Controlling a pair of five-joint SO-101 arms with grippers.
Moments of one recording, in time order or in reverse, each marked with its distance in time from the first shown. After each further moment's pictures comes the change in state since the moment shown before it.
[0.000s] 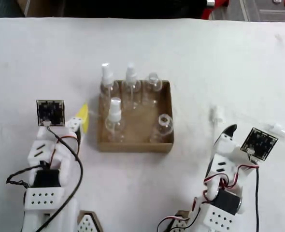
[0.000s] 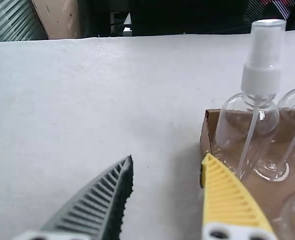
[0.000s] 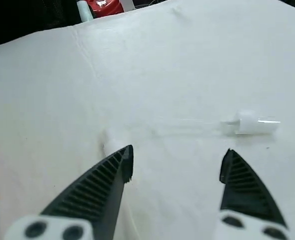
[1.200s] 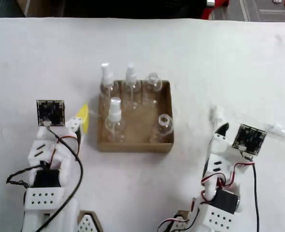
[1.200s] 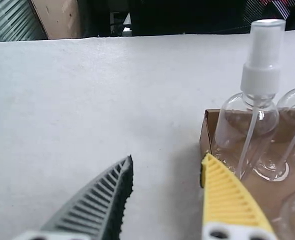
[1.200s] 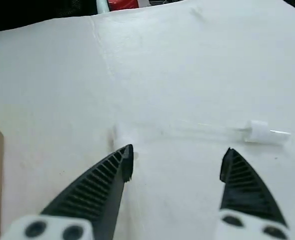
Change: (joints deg) left arm 0.1 0.0 0.0 0.0 0.0; right arm -2.2 0.0 -0.5 -0.8 3.0
